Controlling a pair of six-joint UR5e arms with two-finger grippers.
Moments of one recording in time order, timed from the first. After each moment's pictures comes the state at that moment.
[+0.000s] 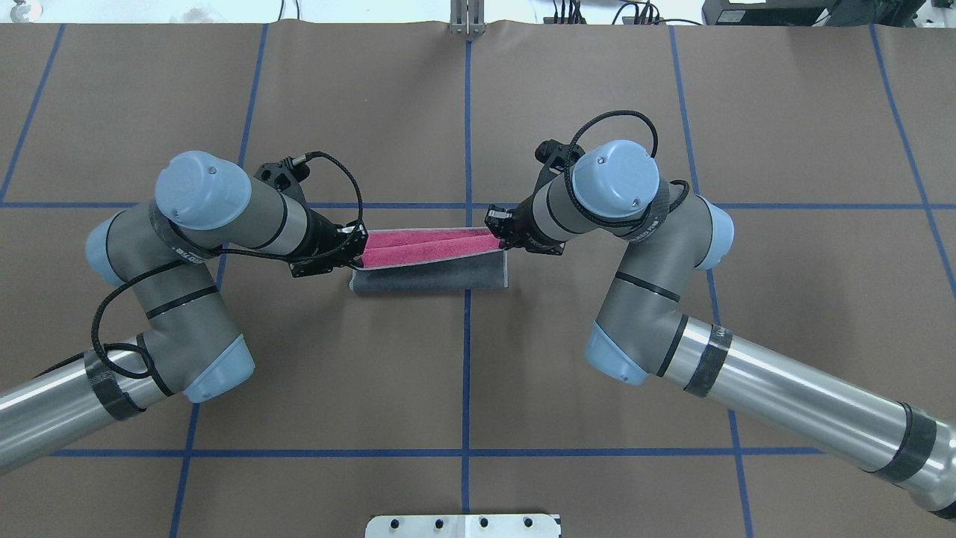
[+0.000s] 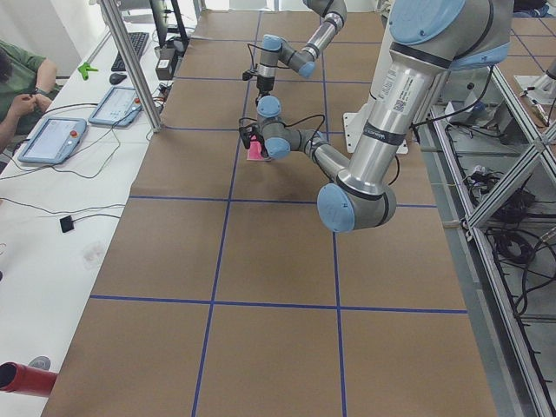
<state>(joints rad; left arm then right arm) -0.63 -2.05 -1.56 -2.16 -1.99 -1.66 0.59 -0.93 1.43 -1.00 1.91 1.58</state>
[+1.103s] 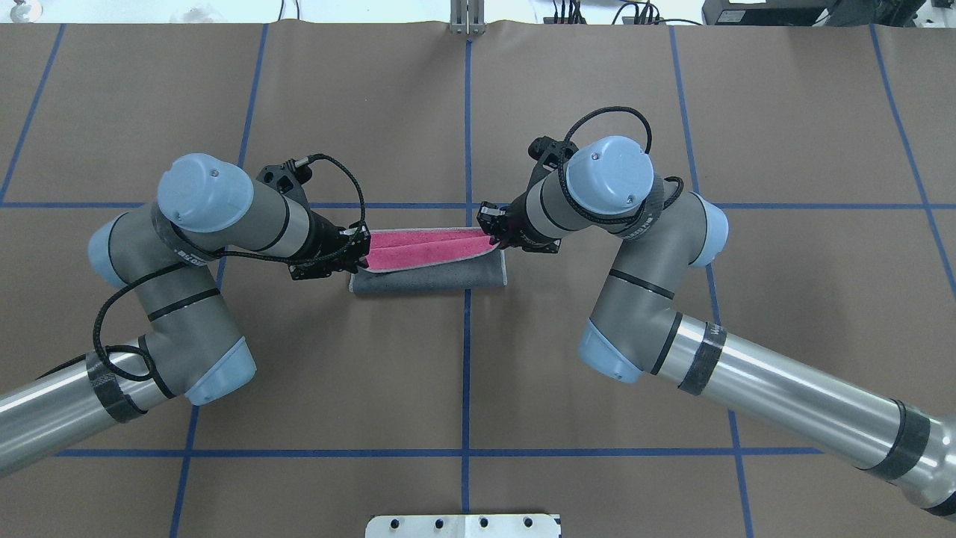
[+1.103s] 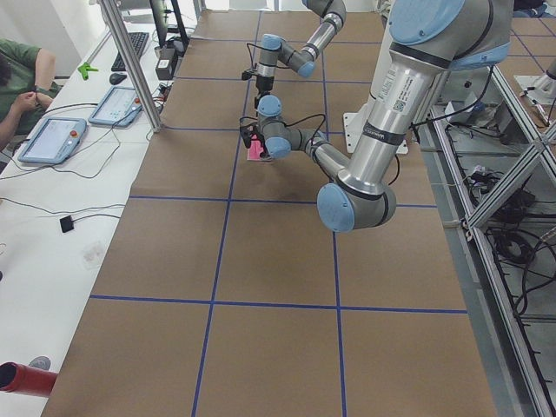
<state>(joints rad) -0.63 -2.05 -1.56 -2.16 -1.99 -1.66 0.59 -0.91 1.43 -1.00 1.91 1.58</state>
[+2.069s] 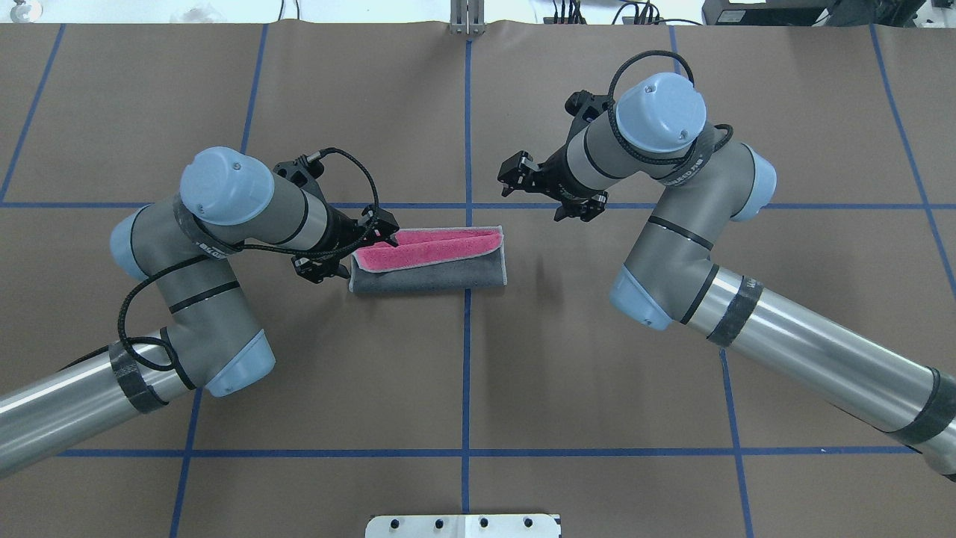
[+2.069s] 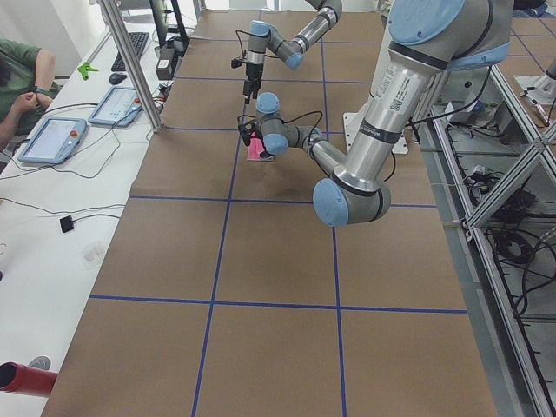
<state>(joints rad) -0.62 -2.11 -1.51 -2.17 -1.98 -1.74 0.72 -0.93 1.43 -1.00 2.04 1.52</state>
